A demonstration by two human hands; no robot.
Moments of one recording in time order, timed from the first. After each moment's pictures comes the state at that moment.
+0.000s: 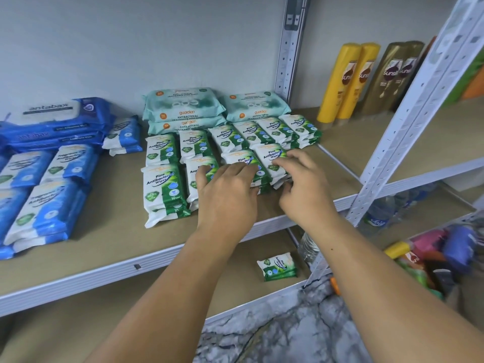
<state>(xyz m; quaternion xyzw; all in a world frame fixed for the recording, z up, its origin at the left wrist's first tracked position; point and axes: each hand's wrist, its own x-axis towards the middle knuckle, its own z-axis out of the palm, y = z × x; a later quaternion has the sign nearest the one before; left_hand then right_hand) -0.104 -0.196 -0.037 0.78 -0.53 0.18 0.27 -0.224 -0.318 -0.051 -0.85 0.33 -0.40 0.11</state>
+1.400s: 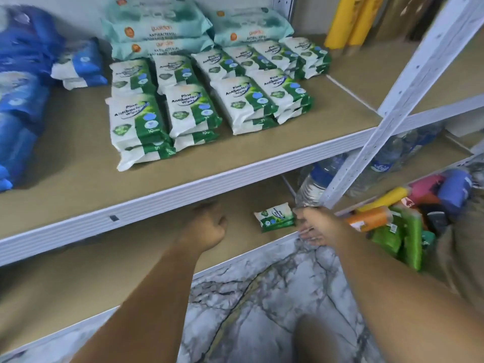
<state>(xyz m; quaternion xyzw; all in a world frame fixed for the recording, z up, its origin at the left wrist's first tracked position) -0.055 -0.162 -0.264 0.83 -0.45 -0.24 0.21 -0.299 -0.309 -0.232 -0.50 0.68 0.01 0.54</state>
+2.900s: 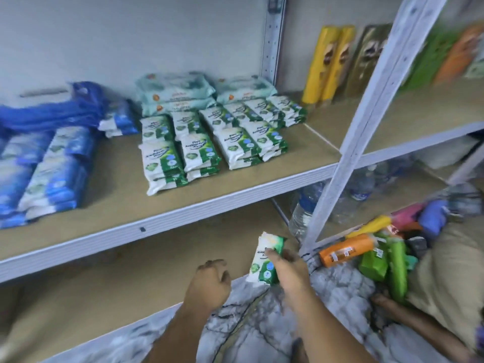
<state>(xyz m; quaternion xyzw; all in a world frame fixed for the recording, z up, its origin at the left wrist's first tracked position) -0.128 -0.080 -0.233 0.83 -0.46 -0.23 0.21 -0.287 -0.185 -0.210 -0.42 0.60 -0.30 0.60</state>
